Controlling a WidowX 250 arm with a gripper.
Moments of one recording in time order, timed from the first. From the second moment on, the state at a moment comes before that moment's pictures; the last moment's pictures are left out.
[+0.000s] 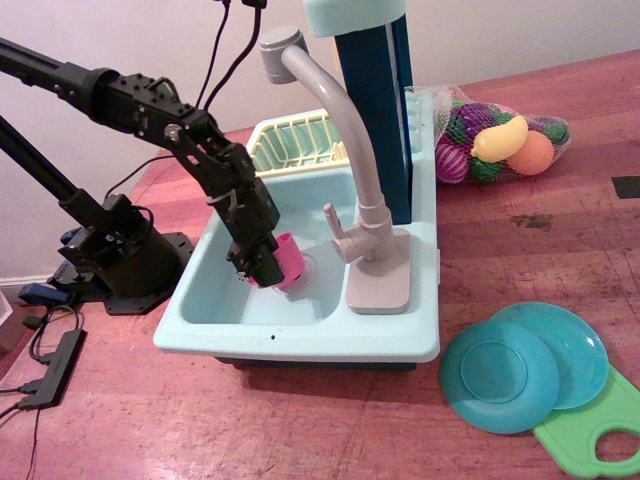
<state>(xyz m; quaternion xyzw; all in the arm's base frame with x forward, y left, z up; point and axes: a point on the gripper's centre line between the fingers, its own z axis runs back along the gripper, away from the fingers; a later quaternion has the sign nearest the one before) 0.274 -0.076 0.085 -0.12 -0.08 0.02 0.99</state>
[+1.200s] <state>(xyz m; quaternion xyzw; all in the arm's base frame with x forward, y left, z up) 0.297 -0.075 0.158 -0.07 -0.09 -0.08 0.99</state>
